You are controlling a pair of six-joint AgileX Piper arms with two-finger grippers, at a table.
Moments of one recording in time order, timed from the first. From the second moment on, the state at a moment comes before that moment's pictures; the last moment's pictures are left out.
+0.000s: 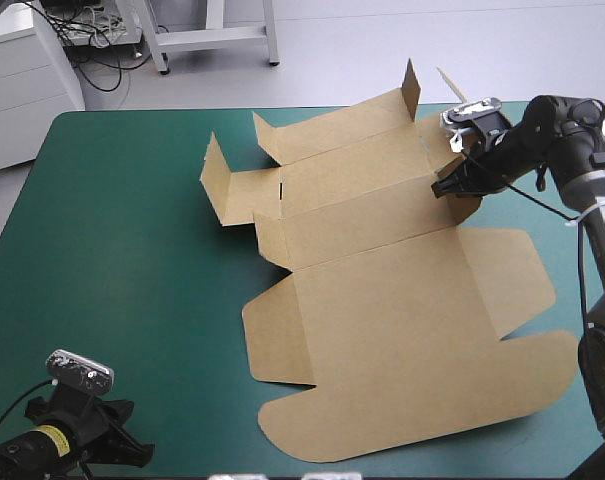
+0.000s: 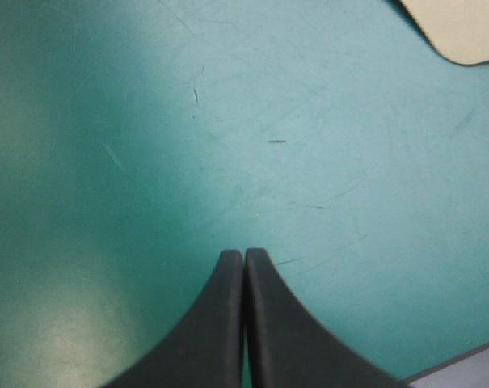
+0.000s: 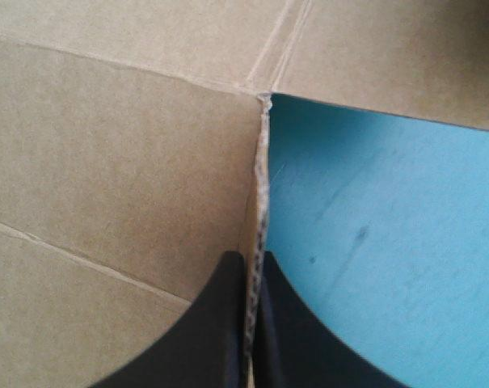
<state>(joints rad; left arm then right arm) -0.38 0.38 -0.47 -0.03 1.09 -0.01 0.09 1.71 -1.74 0.21 1.20 -0.42</state>
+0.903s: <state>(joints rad) -0.38 0.38 -0.47 -0.03 1.09 -0.01 0.26 1.80 -1.86 0.41 0.96 -1.49</state>
